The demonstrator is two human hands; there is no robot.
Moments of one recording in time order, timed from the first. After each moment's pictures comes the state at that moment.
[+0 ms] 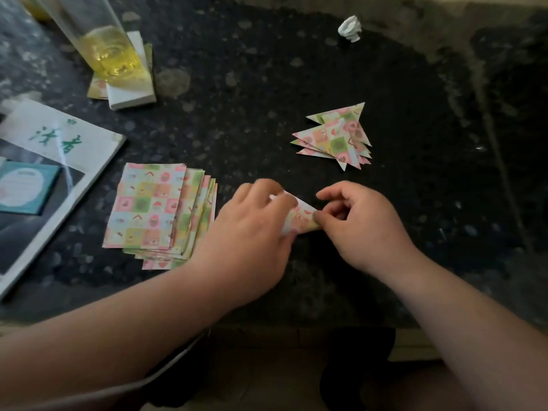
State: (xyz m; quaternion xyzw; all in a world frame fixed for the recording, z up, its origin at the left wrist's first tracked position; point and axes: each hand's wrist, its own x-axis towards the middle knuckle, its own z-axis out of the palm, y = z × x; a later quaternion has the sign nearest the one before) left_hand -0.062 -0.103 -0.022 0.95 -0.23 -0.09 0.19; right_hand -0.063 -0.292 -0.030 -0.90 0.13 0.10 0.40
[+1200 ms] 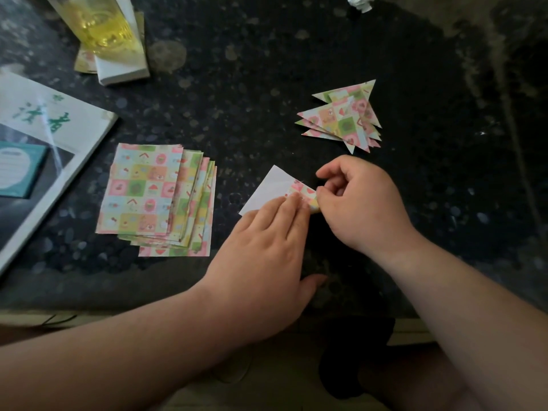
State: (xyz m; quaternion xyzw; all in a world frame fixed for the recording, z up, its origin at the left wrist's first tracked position) left_hand -0.097 -0.111 -0.039 0.95 -0.31 -0.10 0.02; right_hand -0.052 -0.282 -0.040 -0.93 0.11 0.04 0.36
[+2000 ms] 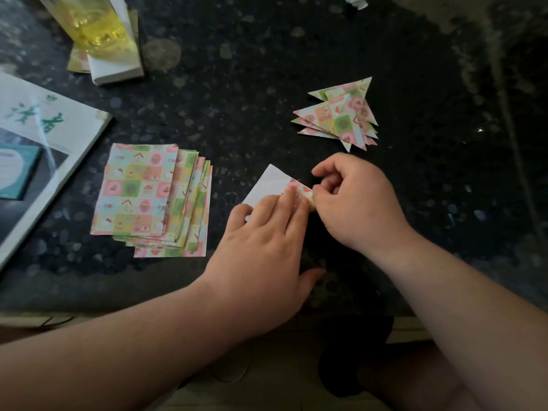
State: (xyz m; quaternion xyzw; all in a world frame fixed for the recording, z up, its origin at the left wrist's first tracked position) left_hand -0.093 -0.116 -0.041 0.95 -0.28 -0.11 0.04; right_hand -0.052 -0.281 -0.039 -0.93 0.11 0.05 0.35
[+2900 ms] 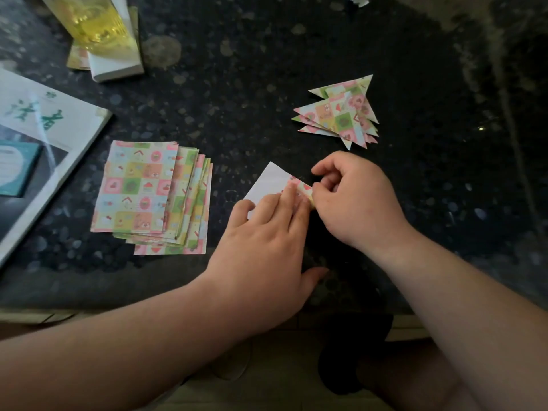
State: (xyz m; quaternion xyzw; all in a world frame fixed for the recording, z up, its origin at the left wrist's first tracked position) left_hand -0.093 -0.119 -0.038 0.95 -0.29 -0.11 0.01; right_hand -0.051 -0.279 -0.037 -0.93 0.12 0.05 0.34
